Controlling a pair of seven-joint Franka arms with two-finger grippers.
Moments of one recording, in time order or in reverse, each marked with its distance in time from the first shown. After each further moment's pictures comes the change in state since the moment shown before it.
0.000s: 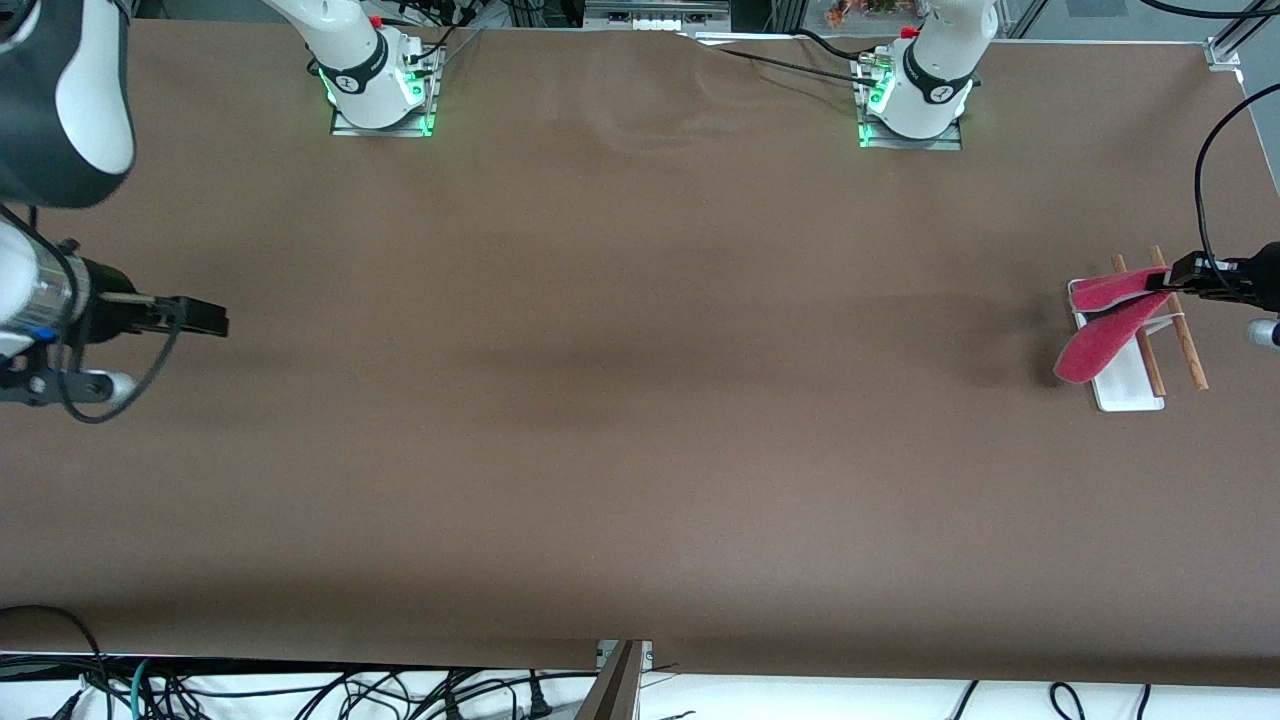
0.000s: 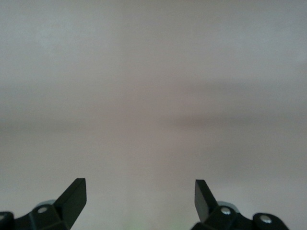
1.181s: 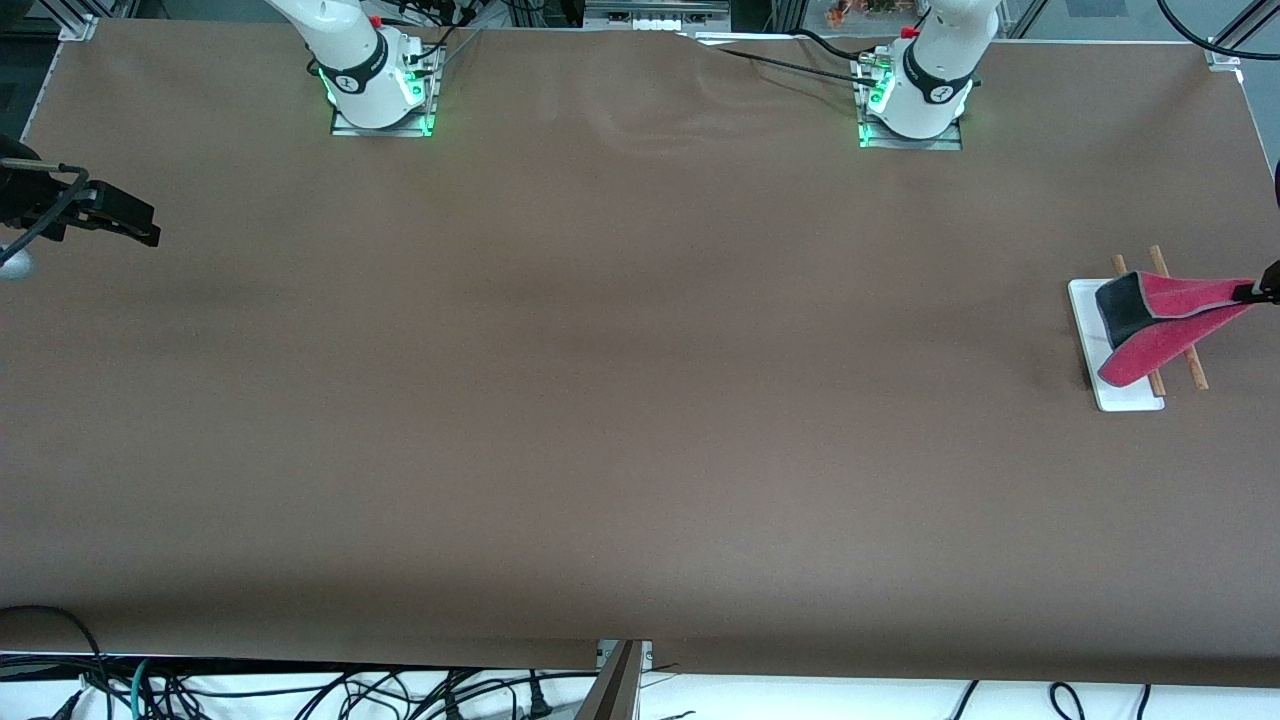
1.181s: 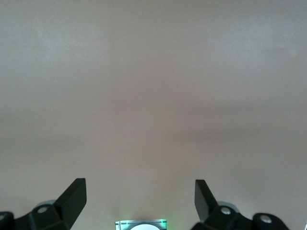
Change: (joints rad) left arm 0.151 0.145 0.030 0.174 0.085 0.043 0.407; right arm -0.101 -0.270 0.079 -0.241 -0.036 0.005 -0.022
